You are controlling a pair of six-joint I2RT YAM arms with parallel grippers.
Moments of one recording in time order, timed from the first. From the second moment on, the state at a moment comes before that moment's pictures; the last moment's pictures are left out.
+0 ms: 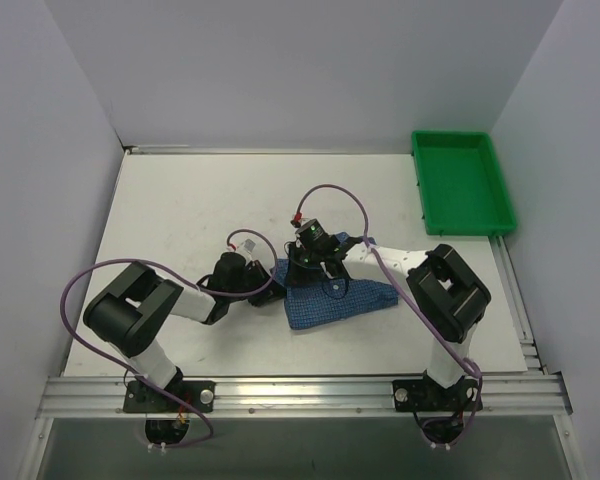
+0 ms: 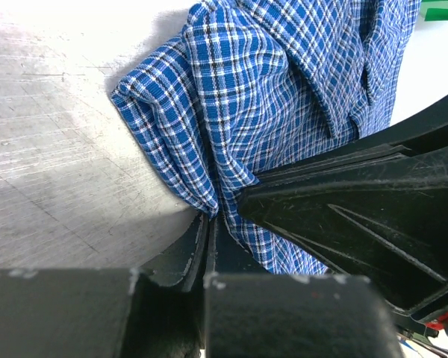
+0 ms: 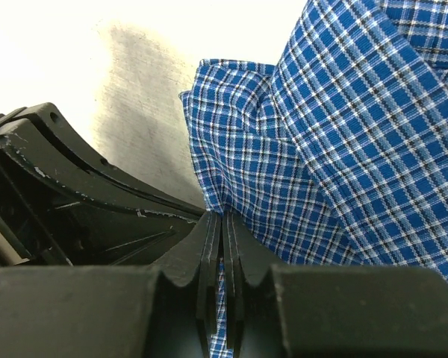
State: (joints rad) left arm -0.57 1.67 0.44 0.63 0.32 -1.04; right arm 0.78 1.82 1.07 -0.15 -0.15 0.61
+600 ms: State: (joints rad) left arm -0.57 1.65 0.41 0.65 0.31 -1.05; right arm 0.83 1.82 1.08 -0.15 -0.15 0.57
